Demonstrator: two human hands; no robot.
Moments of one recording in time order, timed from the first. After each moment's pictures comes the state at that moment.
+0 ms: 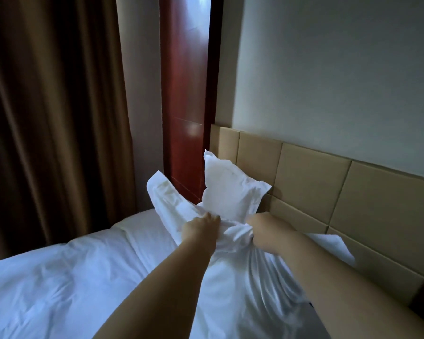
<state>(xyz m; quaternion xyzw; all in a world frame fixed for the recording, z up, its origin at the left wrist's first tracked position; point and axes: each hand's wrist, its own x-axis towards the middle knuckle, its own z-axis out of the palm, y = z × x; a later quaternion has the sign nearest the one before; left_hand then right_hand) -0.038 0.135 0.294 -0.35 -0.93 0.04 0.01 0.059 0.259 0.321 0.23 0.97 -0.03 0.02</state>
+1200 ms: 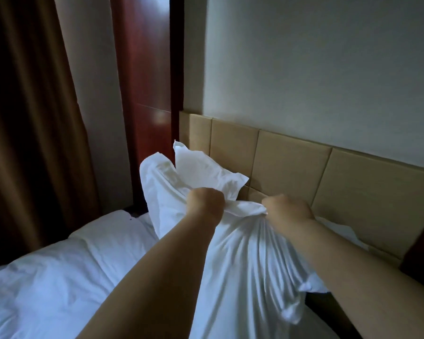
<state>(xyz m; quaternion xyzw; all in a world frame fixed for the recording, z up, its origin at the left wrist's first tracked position) -0.094 0.246 0.314 -0.44 -0.88 0.06 0.16 0.039 0.353 0.325 0.33 0.94 0.10 -0.04</state>
